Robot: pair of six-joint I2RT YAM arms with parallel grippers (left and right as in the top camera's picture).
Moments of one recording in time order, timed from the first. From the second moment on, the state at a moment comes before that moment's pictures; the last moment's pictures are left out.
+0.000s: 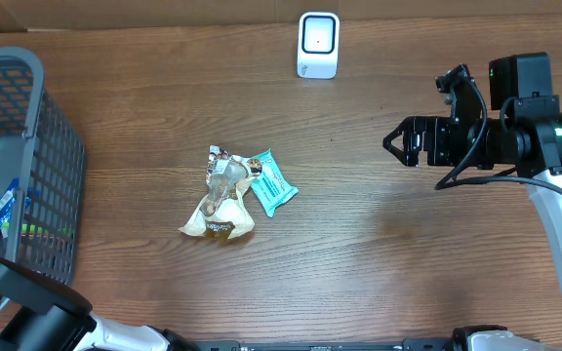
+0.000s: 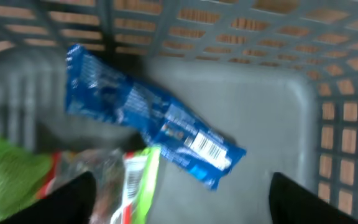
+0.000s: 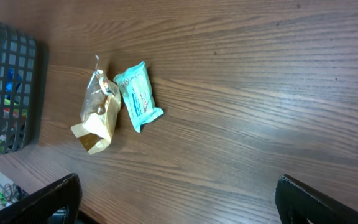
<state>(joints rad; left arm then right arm) 0.96 1.81 1.52 -0.76 -0.04 -0.74 0.09 1.42 1.50 -1.18 -0.51 0.10</state>
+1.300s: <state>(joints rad) 0.82 2.03 1.38 -0.41 -0.02 0.08 0.09 1.42 1.50 -1.20 -0.51 0.12</state>
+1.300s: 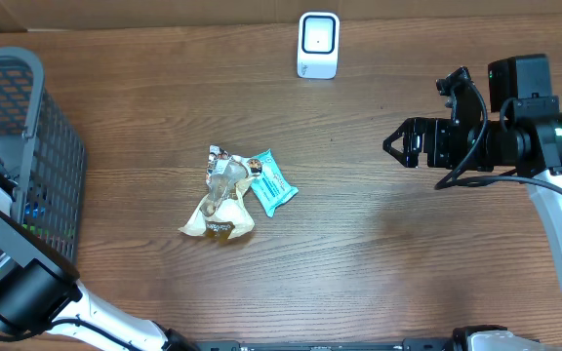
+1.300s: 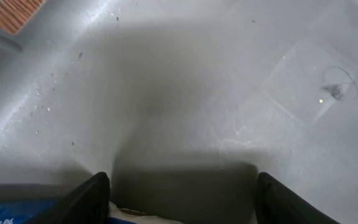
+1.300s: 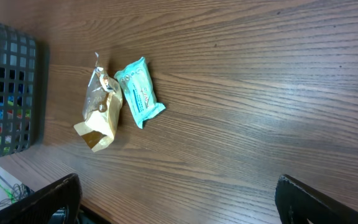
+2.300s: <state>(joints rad) 0.82 2.03 1.77 -1.18 -0.04 -0.55 0.09 1.42 1.50 -1.19 -0.51 0.12</state>
